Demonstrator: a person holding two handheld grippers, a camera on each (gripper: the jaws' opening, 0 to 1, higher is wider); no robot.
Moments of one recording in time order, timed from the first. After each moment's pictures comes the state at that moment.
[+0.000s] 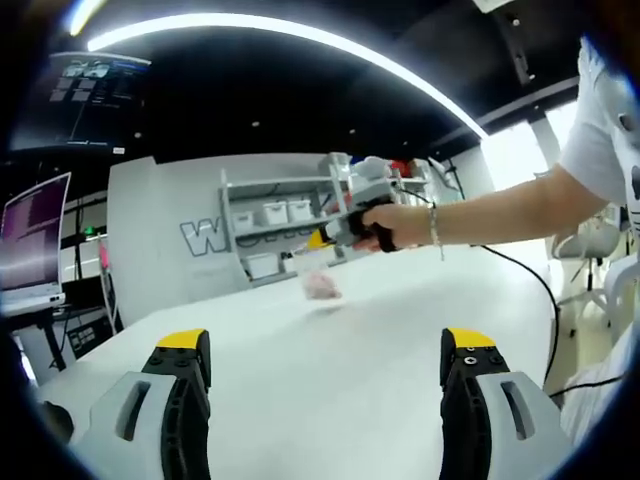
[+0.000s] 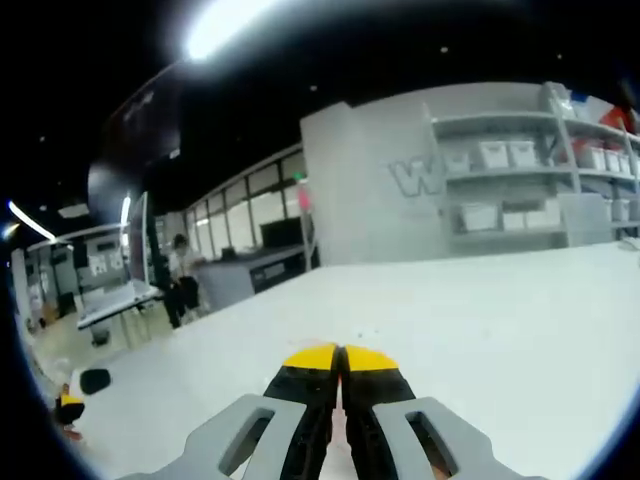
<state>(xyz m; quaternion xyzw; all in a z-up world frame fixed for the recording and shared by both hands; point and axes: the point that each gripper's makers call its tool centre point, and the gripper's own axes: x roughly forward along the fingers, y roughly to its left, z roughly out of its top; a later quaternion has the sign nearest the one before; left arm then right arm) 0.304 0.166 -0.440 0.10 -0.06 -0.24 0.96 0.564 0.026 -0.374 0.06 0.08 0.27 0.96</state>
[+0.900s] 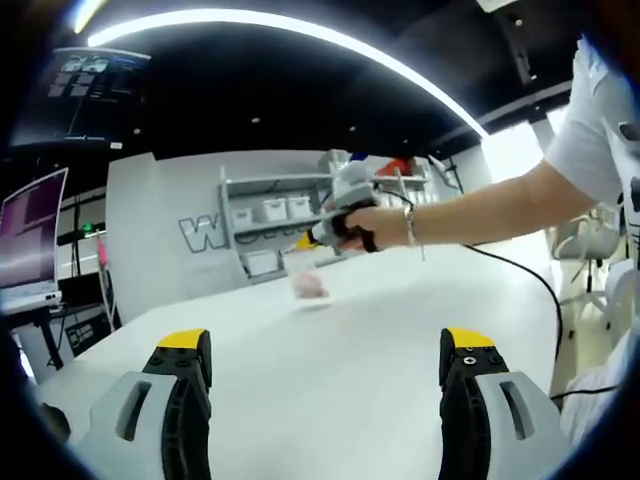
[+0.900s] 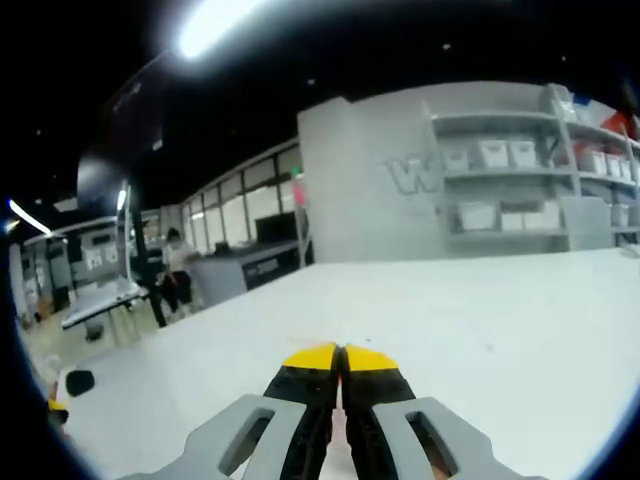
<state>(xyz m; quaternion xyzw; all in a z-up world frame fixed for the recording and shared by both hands) 0.315 0.163 -0.441 0.09 -0.05 -0.25 0.96 0.609 0.034 -0.376 0.05 0.08 0.26 0.96</state>
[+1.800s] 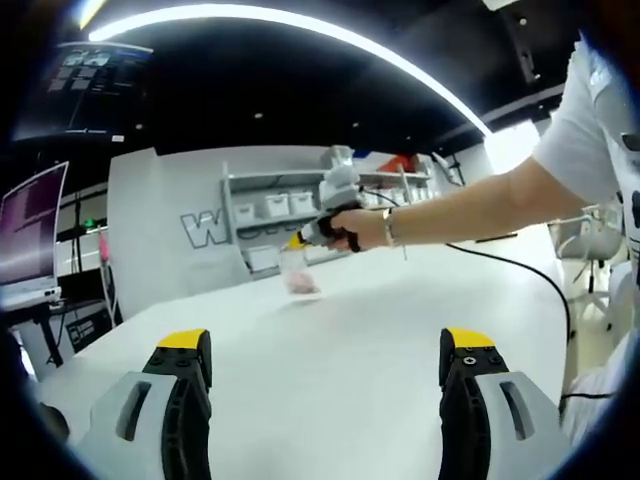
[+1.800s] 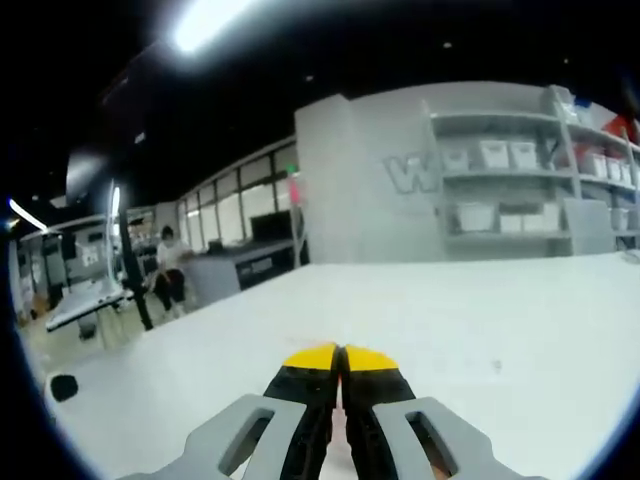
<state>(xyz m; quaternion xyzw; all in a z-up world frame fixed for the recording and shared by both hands) 0.324 0.169 -0.444 0.09 -0.04 -0.24 0.97 0.650 0.046 -0.377 0.04 0.08 0.25 0.96</state>
